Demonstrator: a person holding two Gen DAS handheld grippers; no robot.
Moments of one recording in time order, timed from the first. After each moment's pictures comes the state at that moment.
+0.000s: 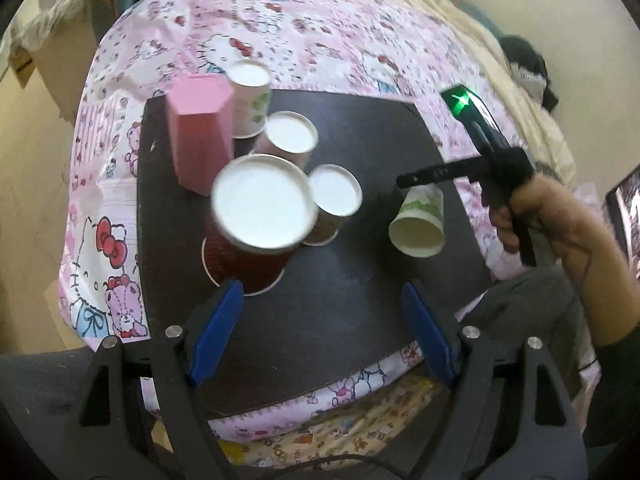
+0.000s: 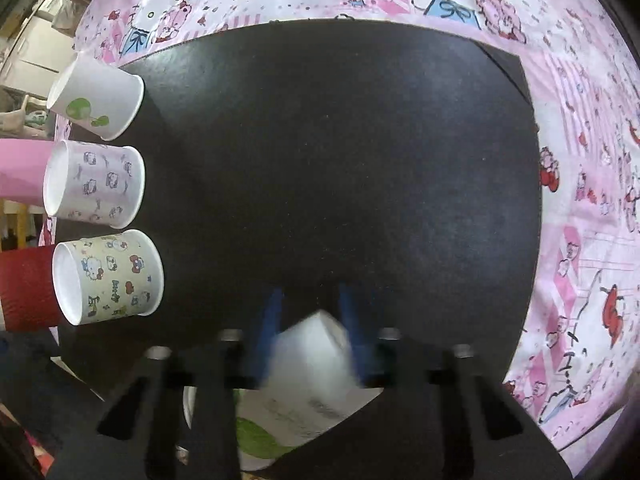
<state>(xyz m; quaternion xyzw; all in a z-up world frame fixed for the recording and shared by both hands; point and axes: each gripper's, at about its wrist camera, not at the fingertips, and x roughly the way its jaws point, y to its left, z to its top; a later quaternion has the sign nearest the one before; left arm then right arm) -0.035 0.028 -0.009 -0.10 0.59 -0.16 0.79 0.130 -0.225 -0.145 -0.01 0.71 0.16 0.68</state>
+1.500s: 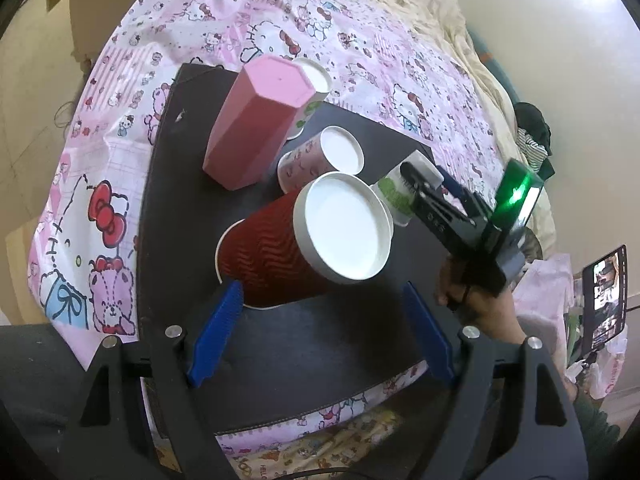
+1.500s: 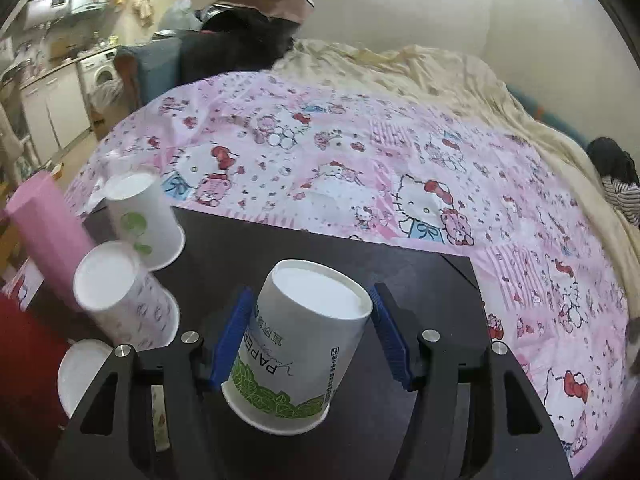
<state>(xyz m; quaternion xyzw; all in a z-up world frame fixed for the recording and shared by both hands) -0.022 0.077 -0.038 -0.22 0.57 -0.14 0.78 0.082 -0.163 -0.096 -0.08 0.38 0.11 0.92</state>
